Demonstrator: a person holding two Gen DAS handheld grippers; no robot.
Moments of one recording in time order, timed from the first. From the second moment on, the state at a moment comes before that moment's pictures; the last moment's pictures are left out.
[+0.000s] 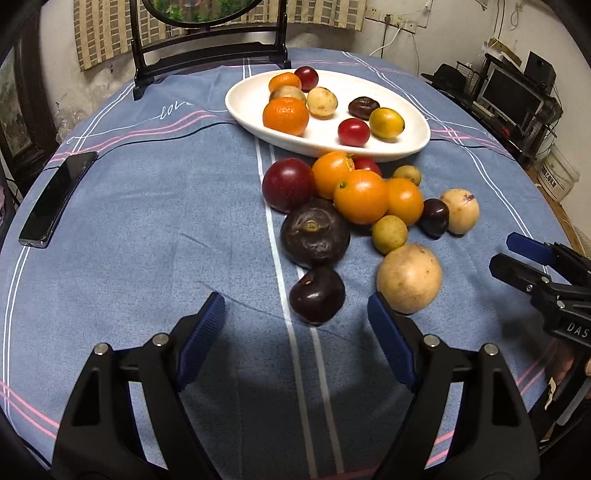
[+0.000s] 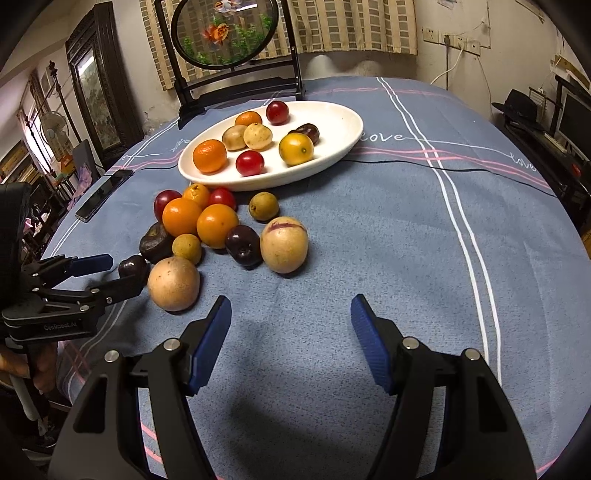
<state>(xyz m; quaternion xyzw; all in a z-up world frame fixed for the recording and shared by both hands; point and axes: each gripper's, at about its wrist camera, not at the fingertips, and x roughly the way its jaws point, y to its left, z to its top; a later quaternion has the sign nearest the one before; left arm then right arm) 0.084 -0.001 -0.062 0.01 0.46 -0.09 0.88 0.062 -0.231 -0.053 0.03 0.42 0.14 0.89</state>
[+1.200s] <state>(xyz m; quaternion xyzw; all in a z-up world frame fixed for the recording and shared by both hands) 0.080 0.020 -0.055 -0.01 0.45 -0.09 0.89 0.078 -0.115 -0.068 -0.09 0.44 0.20 0.87</state>
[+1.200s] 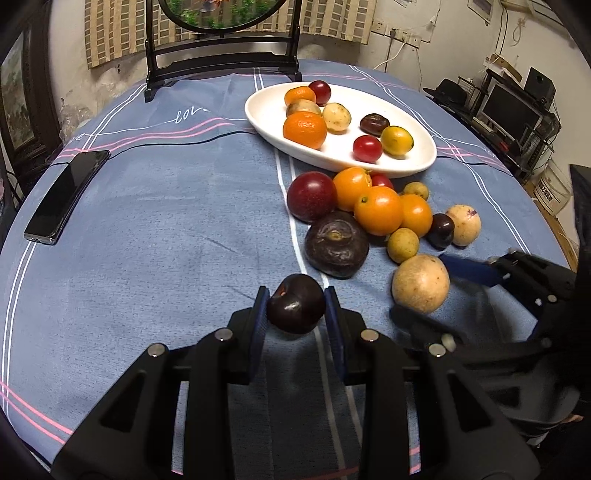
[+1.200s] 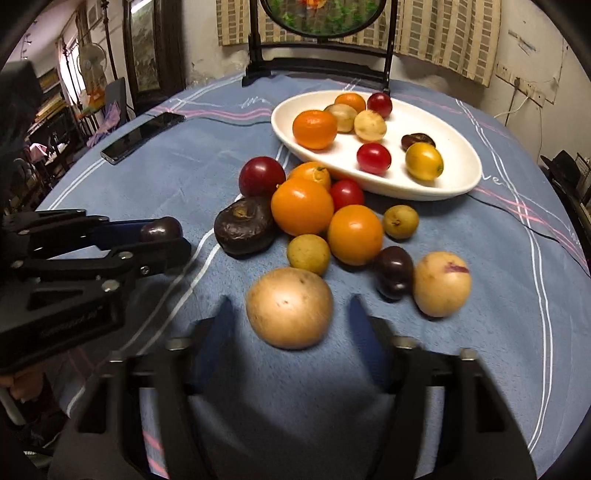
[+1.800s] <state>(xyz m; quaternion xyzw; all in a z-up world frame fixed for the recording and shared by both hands) 0.081 0.004 -0.029 0.01 0.43 -0.10 0.90 0.062 -0.206 -0.033 -0.01 0.39 0.16 0.90</state>
